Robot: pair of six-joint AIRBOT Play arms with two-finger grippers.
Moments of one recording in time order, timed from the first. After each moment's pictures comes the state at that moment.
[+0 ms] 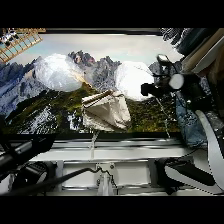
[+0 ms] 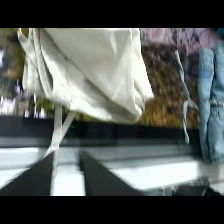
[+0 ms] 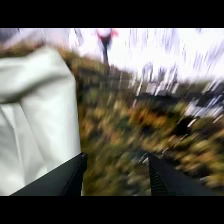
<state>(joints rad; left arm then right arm) -0.41 -0.06 0.57 1.36 -1.23 -2.20 0.11 -1.23 1.10 -1.26 1.10 1.61</state>
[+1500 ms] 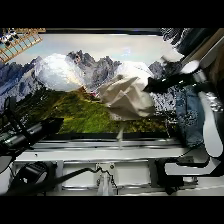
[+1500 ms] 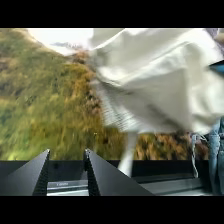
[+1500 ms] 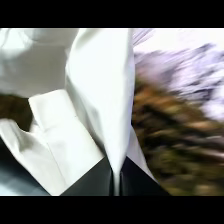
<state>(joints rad) -0.41 -0.28 0.57 1.40 -1.00 -2.17 -0.11 -1.47 1.37 -0.97 1.36 1.43</state>
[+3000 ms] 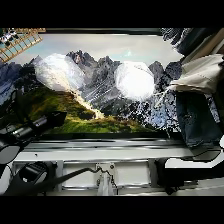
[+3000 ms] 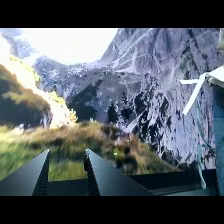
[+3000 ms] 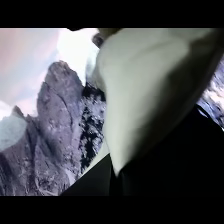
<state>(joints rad) -0.41 -0.40 0.57 1.39 -0.86 -2.12 -0.67 -1.50 1.77 -1.14 1.24 1.52</state>
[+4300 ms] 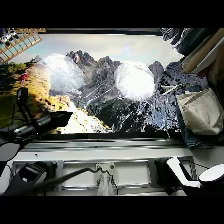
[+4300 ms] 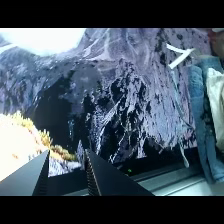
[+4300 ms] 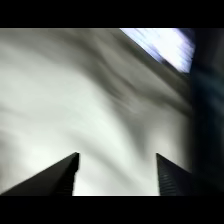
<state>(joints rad) -0.41 -0.43 0.60 1.25 -0.84 -1.94 -1.11 -0.96 1.00 -1.18 0.99 1.65</state>
